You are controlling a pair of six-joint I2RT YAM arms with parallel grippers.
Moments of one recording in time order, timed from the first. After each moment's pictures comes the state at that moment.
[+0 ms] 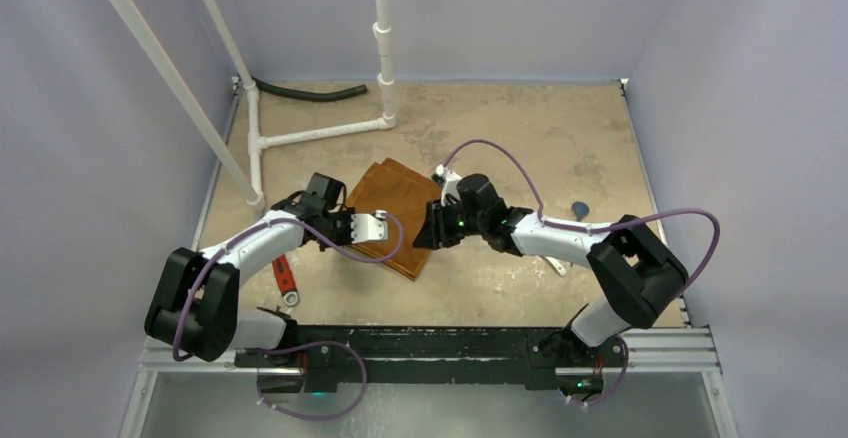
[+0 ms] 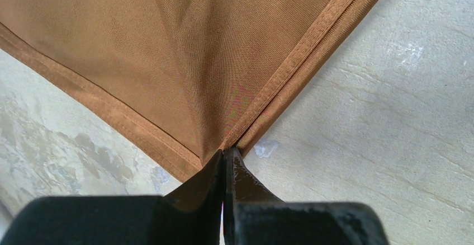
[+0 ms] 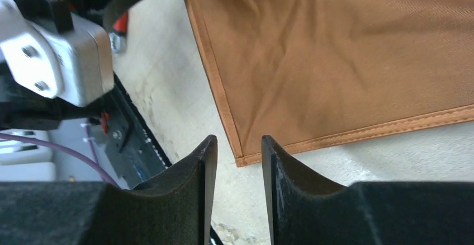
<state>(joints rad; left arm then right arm) -0.35 1.34 0.67 -0.48 0.21 1.12 0.78 1.55 0.76 0.12 -0.42 0.55</state>
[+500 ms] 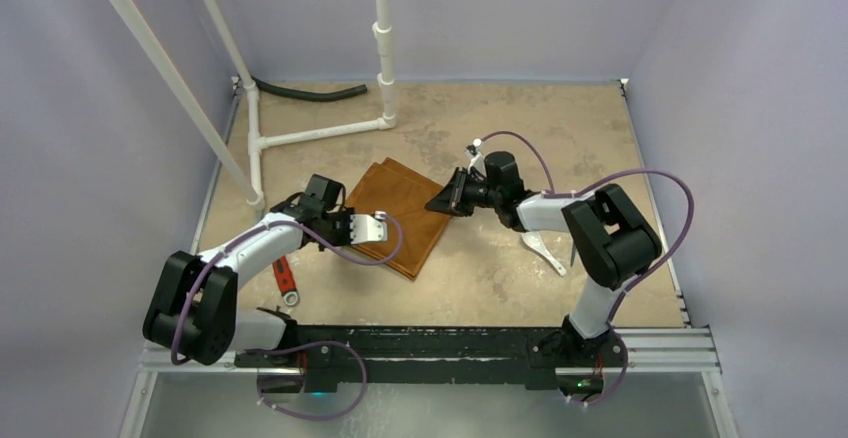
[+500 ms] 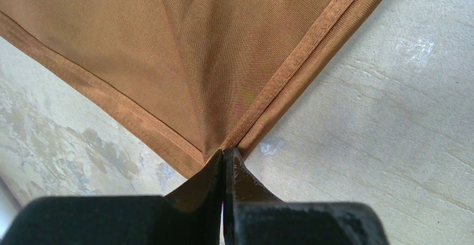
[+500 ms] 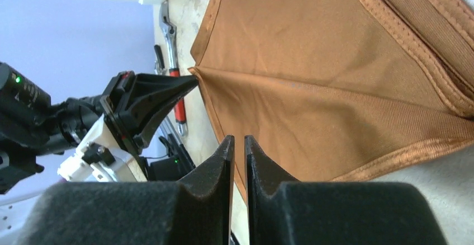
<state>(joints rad) -0.35 1.32 0.66 -0.46 0.20 1.13 0.49 1.76 0.78 0.46 -0.62 0.93</state>
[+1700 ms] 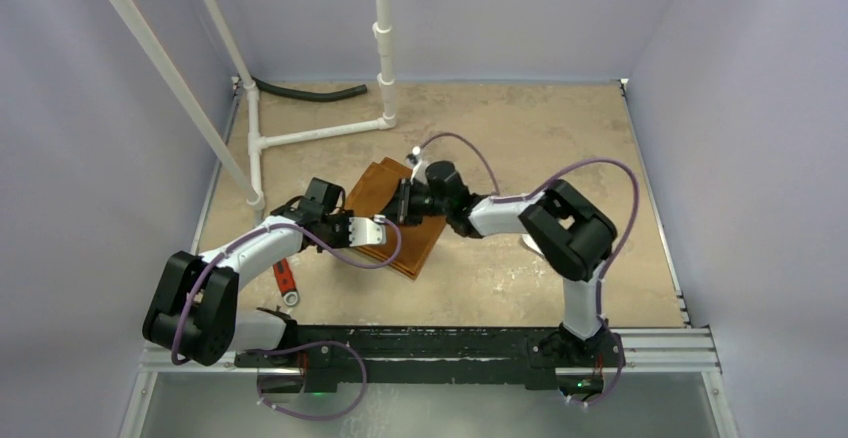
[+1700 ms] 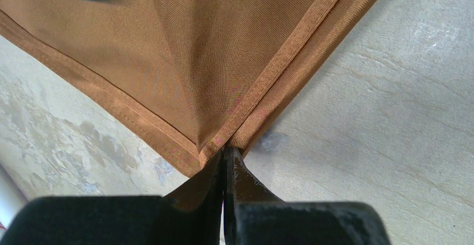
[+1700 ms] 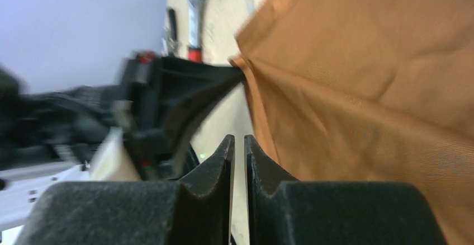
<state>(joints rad) -0.35 1.32 0.62 -0.43 0.15 1.15 0.74 1.91 1.00 0.50 -0.49 0.94</state>
